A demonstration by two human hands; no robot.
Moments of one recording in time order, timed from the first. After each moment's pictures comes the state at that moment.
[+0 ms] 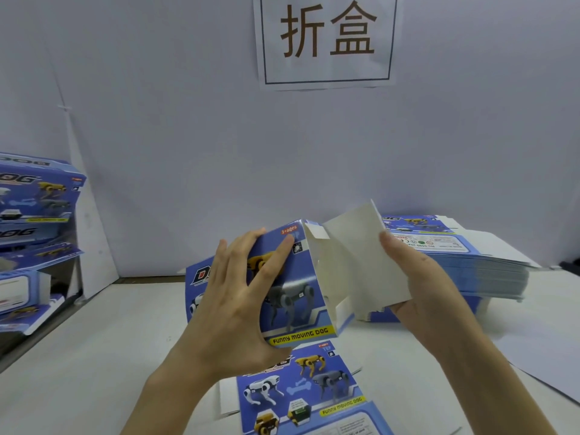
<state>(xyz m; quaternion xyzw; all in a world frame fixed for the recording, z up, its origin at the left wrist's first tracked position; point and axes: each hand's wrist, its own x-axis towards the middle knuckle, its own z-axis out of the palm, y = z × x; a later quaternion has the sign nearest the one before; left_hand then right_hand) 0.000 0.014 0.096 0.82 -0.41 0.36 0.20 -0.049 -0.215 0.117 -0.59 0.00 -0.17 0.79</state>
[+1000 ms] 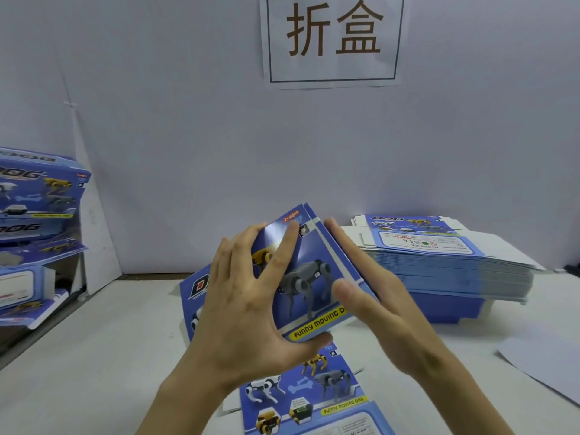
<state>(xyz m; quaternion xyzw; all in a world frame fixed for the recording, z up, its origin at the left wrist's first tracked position) -0.018 0.003 0.102 0.84 -0.32 0.38 0.20 -0.066 -0.182 0.113 -0.76 -0.26 -0.18 0.57</state>
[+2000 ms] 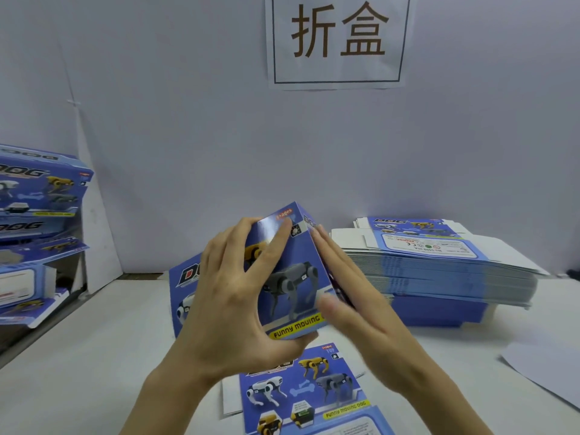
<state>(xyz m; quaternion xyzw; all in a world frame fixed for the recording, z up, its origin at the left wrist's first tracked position) -0.012 0.018 0.110 0.83 -0.35 0.38 0.19 -0.058 -0.166 0.101 -0.78 -0.29 -0.21 0.51</state>
